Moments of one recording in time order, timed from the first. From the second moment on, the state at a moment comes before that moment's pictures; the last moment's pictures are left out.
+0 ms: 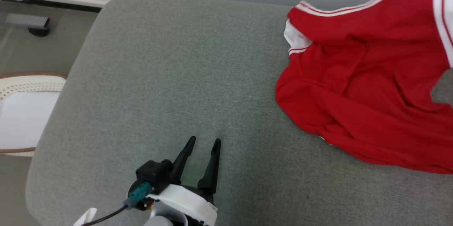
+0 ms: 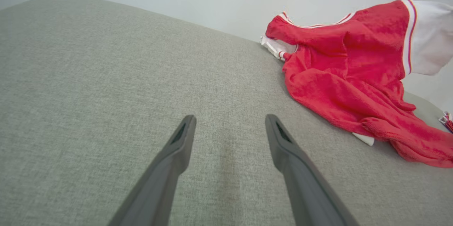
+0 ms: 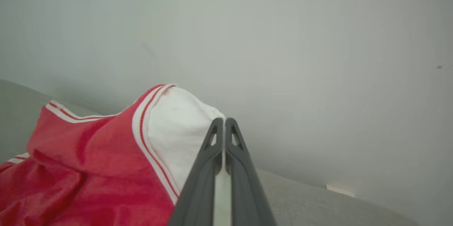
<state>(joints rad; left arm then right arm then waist) -0.28 0.11 -0.50 0.26 -0.49 0.07 -0.26 -0.93 -0.65 0.40 0.63 0.63 0.13 0.06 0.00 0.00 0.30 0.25</state>
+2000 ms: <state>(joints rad) -0.24 0.09 -0.43 0.30 -0.47 0.06 -0.26 -0.88 -0.15 1.03 1.11 0.79 0.13 0.10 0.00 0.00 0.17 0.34</state>
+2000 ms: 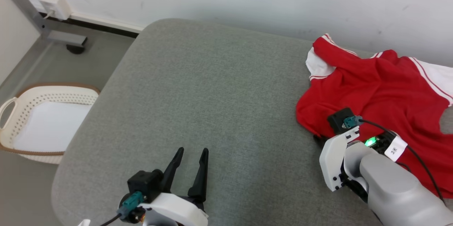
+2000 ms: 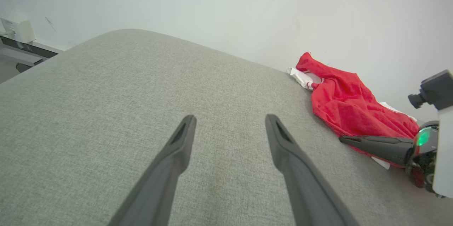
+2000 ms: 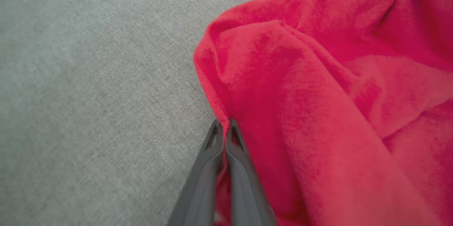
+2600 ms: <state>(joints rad) -0.20 0.15 -0.39 0.28 -0.46 0.08 -0.26 -0.71 -0.34 1.16 0.46 1.10 0.13 0.06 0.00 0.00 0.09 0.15</state>
